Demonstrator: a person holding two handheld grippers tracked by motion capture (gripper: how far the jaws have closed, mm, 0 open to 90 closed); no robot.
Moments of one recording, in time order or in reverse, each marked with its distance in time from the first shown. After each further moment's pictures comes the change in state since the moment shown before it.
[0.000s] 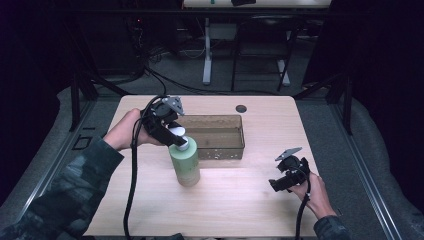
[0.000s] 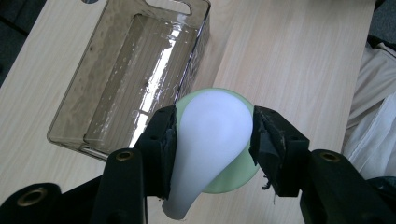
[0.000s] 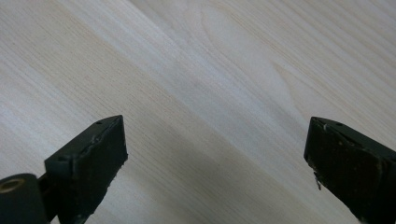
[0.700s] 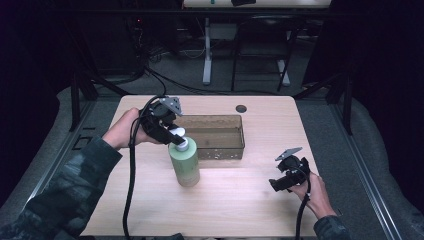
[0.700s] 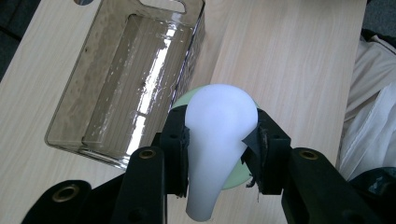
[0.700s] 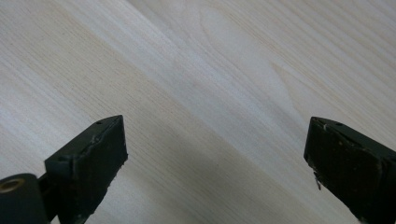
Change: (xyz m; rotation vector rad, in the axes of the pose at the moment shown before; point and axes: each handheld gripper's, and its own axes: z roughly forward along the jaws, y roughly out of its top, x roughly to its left) left arm 0.003 -0.003 -0.001 0.003 -0.022 0.038; right arm -0.001 0.000 0.000 0.001 -0.012 -0.008
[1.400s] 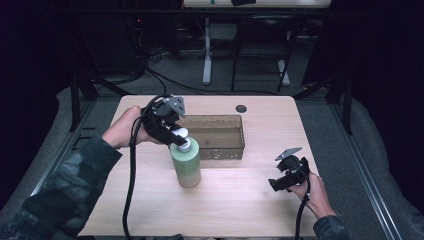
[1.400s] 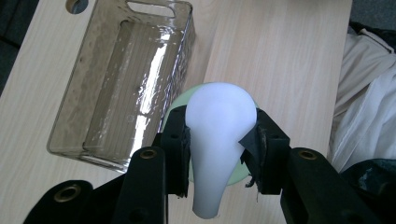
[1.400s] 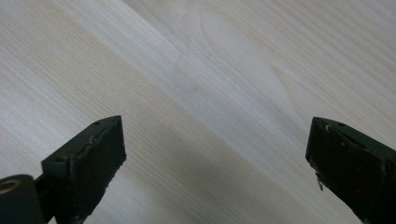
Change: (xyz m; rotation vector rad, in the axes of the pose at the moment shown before) left arm -0.011 0.013 -0.009 0.021 -0.004 0.044; right arm 0.001 0.001 -0.001 -0.012 0.005 0.006
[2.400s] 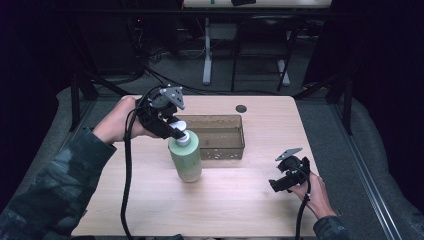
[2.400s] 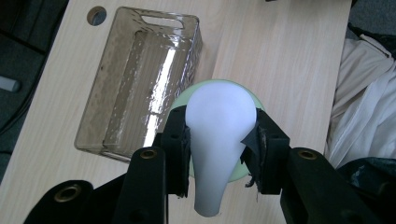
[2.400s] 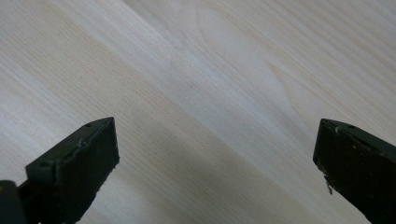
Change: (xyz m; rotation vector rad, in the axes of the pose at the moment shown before) left arm -0.008 0.017 -0.035 0.006 0.052 0.023; right arm -0.001 -0.002 0.002 0.006 -0.016 0.000
